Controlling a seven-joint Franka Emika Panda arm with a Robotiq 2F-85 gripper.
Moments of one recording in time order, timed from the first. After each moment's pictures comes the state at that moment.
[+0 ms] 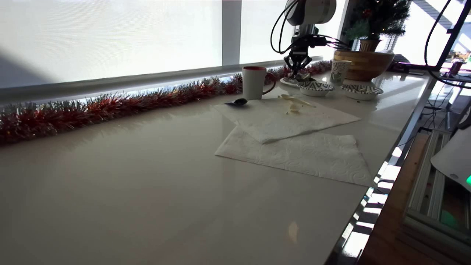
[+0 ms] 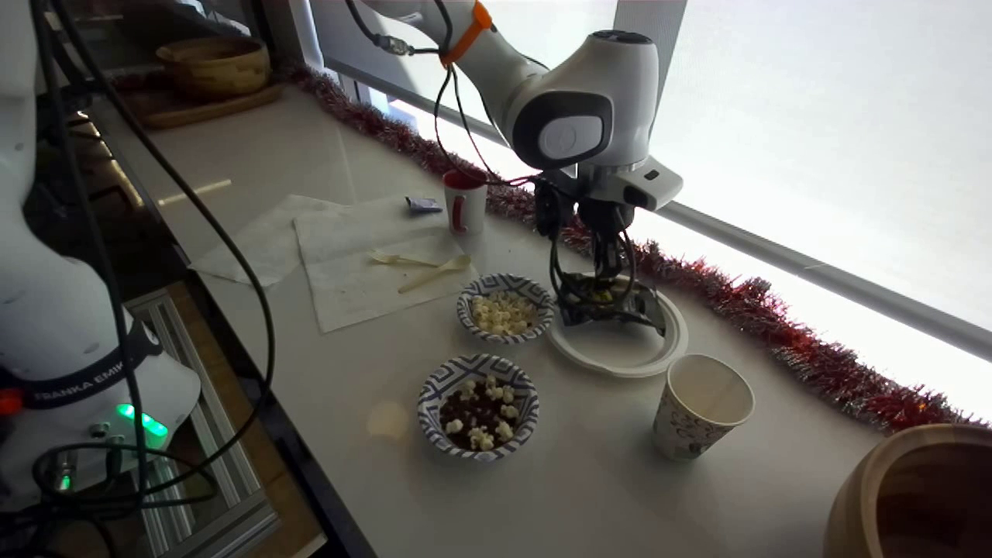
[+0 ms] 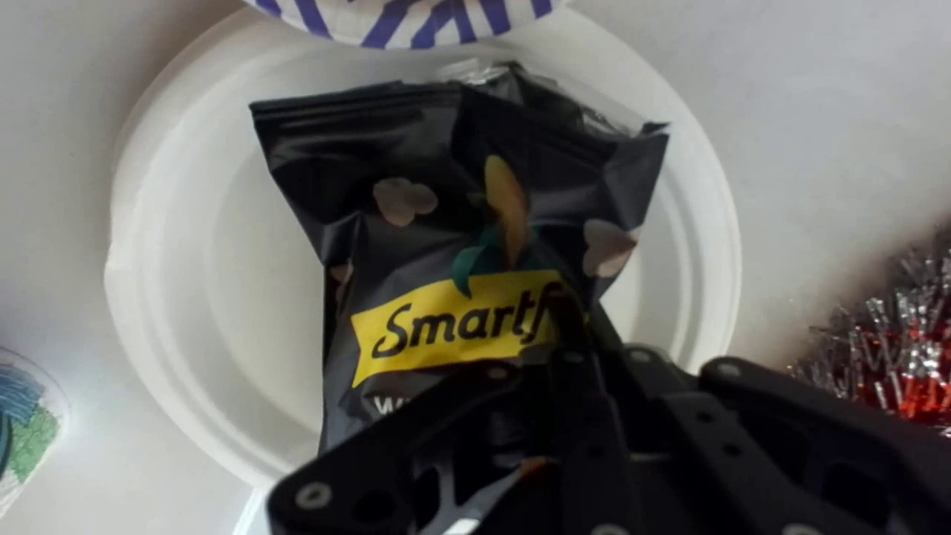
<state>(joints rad) -0.20 0.57 -0.28 -1.82 0.11 2.50 0.28</state>
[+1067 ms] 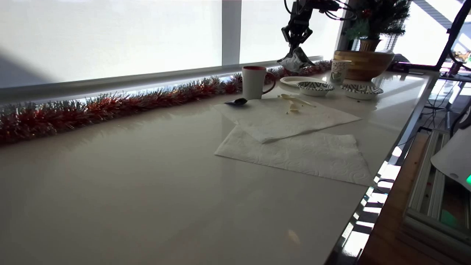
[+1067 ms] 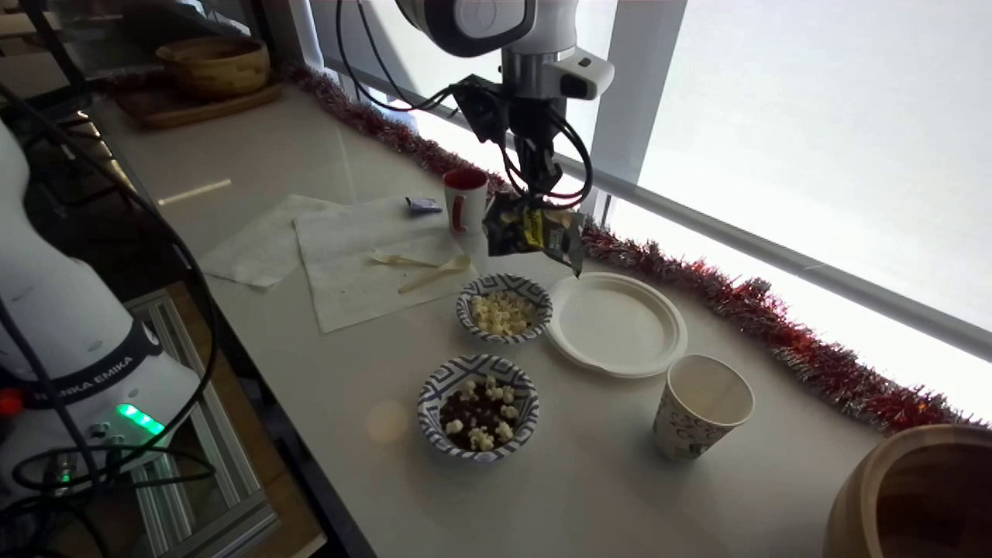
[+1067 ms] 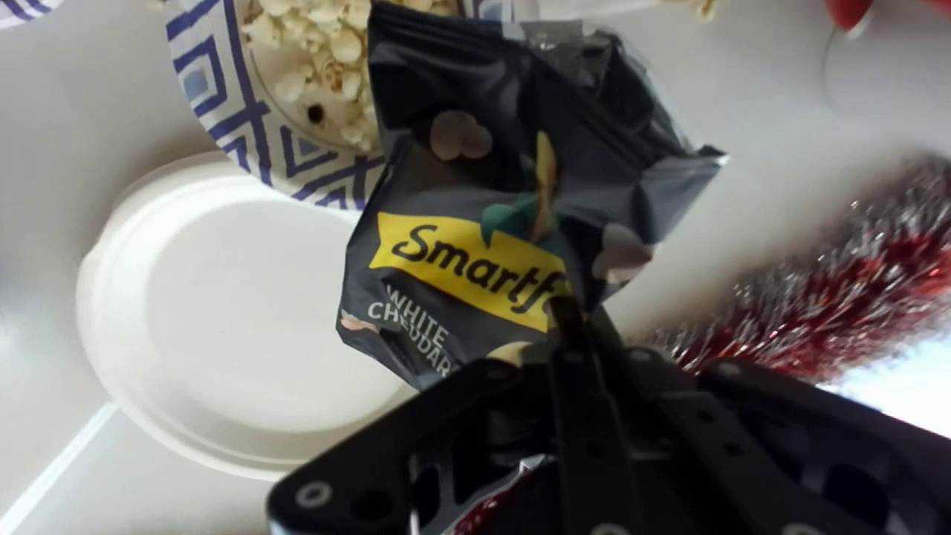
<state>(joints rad) -0.13 0.16 -0.20 -2.10 0.05 2.37 0.10</state>
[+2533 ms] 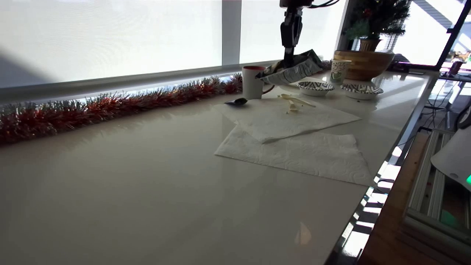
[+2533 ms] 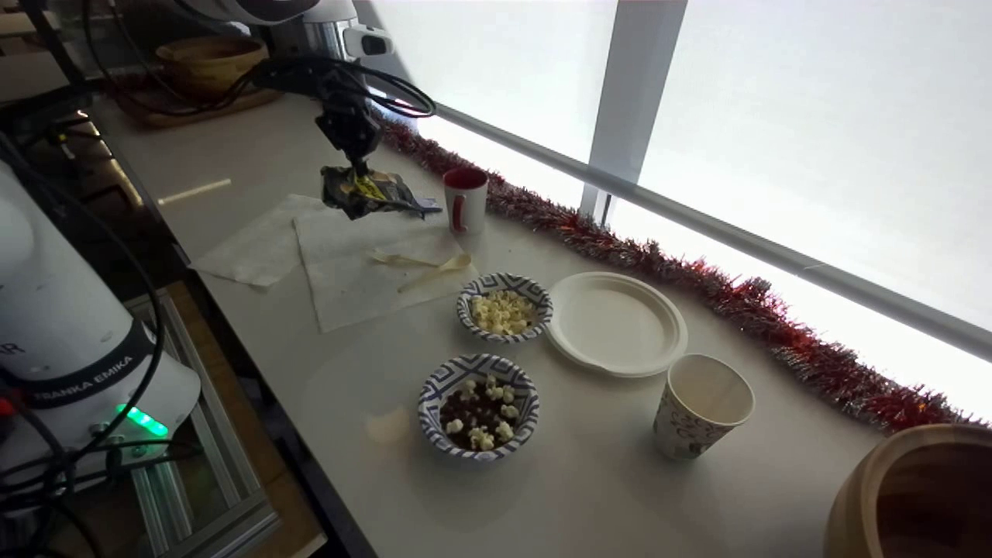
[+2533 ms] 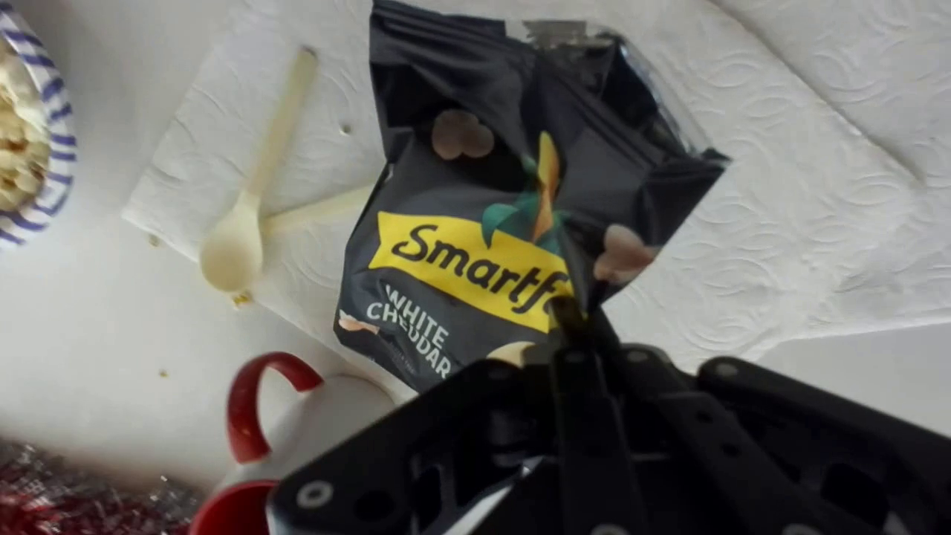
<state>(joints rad) 0.12 -0.26 0.10 -2.57 -0.06 2.34 -0.08</state>
